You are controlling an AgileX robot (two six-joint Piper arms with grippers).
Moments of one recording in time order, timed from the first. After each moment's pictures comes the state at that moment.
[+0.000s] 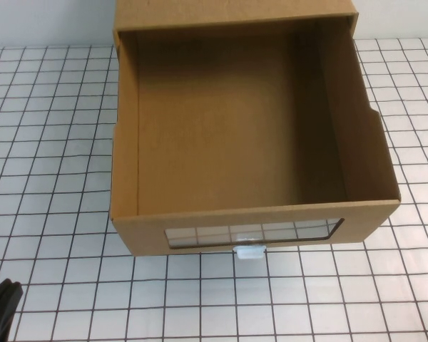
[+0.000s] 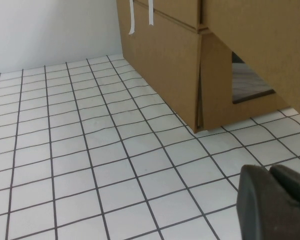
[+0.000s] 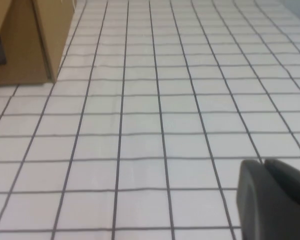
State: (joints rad) right arm 0.01 -0.01 0.02 0.07 0.34 -0.02; left arm -0.32 0.18 0.03 -0.26 0.03 0.34
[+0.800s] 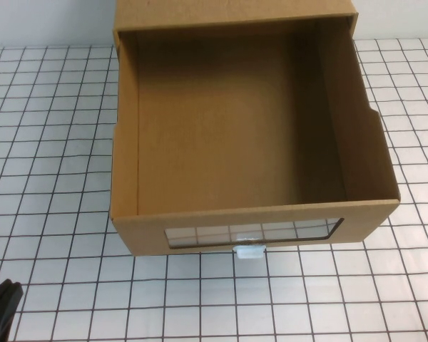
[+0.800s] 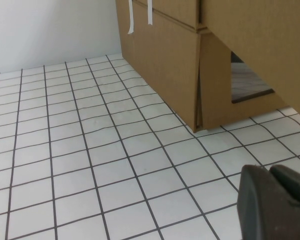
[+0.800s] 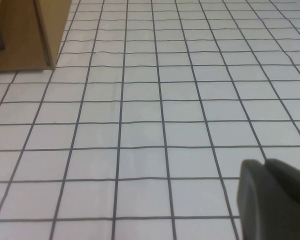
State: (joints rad) right arm 0.01 -0.01 0.02 0.07 0.38 -0.02; left arm -0.32 0.18 0.03 -0.26 0.03 0.34
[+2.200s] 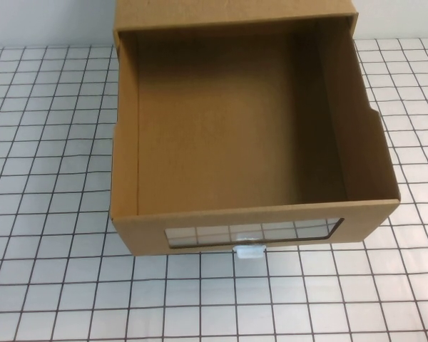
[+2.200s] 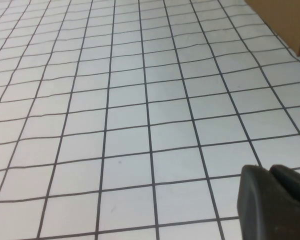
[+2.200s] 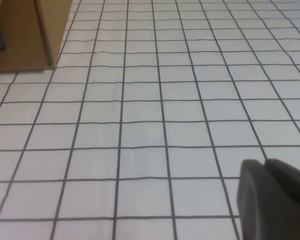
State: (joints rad) right arm 0.01 -0.01 0.02 0.07 0.38 -0.02; left arm -0.04 -0.01 0.03 0.00 0.39 0.12
